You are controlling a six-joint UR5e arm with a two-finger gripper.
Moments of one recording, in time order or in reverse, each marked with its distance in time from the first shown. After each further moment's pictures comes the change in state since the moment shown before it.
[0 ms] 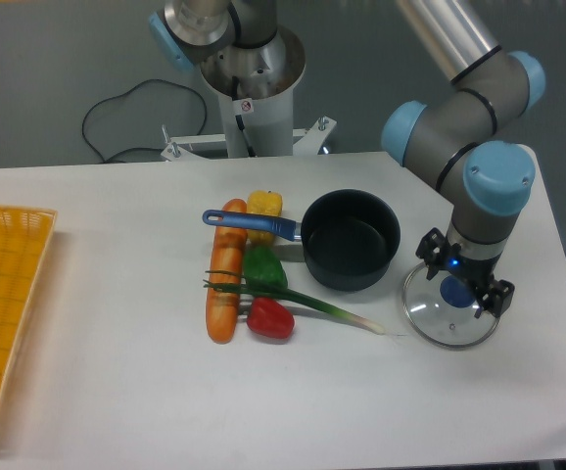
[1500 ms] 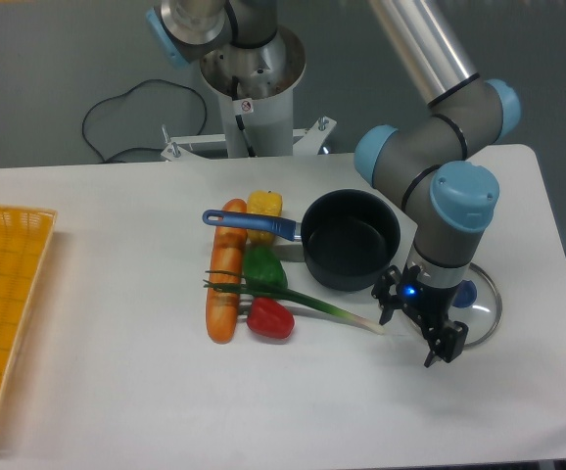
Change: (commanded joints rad) arm -0.060 -0.035 -0.044 0.140 -0.264 0.033
